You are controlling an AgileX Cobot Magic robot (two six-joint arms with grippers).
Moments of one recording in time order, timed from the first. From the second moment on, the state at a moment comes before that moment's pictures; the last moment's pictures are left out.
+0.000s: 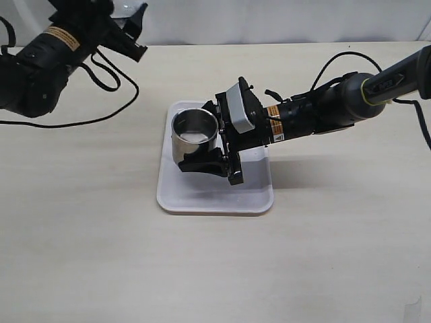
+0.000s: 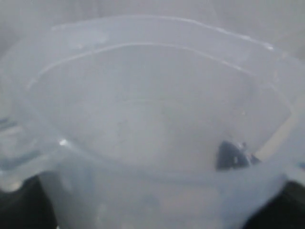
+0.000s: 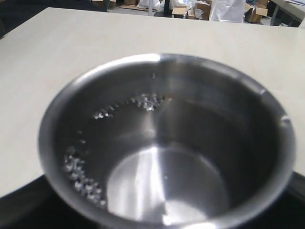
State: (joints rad) left arm -0.30 1.95 -0.99 0.07 -0.92 0.44; right arm 0.27 2.31 -1.28 -1.53 -1.19 0.54
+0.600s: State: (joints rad) left arm -0.05 2.03 -1.12 0.09 -0.62 -0.04; right arm 0.27 2.31 -1.28 -1.54 -1.19 0.54
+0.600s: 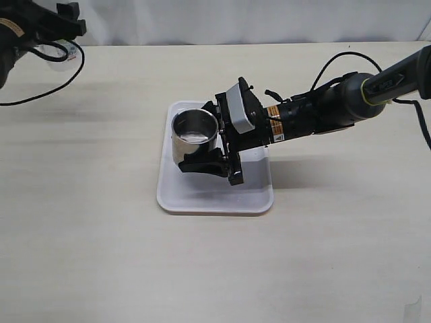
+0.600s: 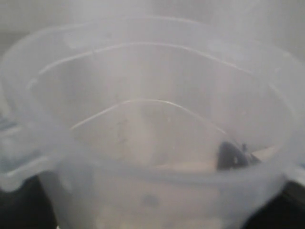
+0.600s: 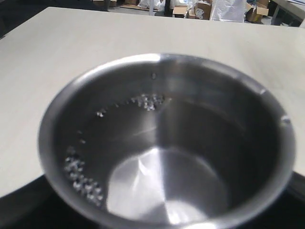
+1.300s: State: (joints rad) left arm -0.02 2.25 -1.29 0.31 -0.60 -0.27; right arm 0.27 2.31 -1.28 -1.54 -1.19 0.54
